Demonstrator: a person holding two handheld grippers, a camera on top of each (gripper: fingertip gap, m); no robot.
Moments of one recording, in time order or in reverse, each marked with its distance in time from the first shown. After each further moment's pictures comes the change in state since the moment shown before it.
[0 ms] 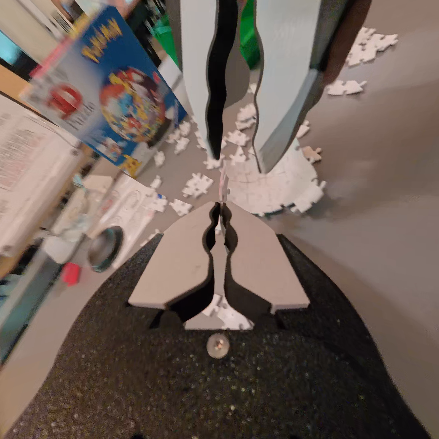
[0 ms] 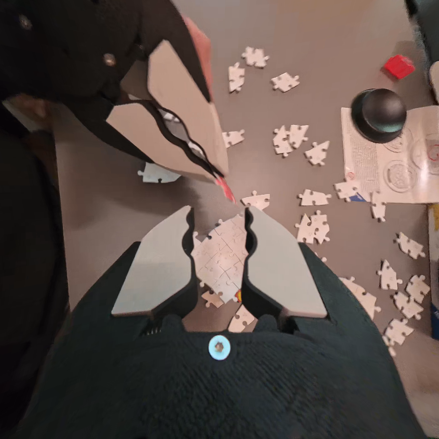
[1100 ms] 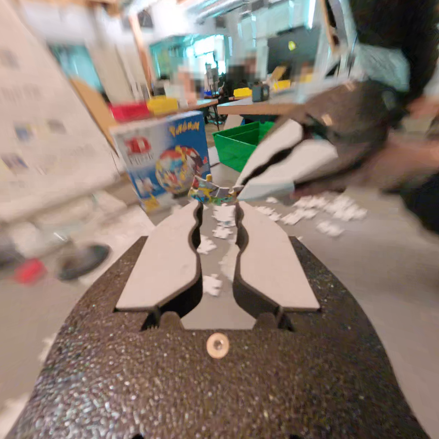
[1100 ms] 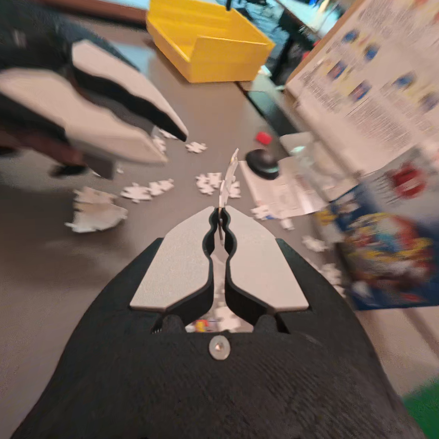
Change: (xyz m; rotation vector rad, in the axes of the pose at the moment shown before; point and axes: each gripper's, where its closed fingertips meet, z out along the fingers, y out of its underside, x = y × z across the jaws) left arm -0.037 -0.061 -0.027 0.368 -0.147 -0.392; right arm 0.043 -0.015 -0.035 0.329 0.398 -0.005
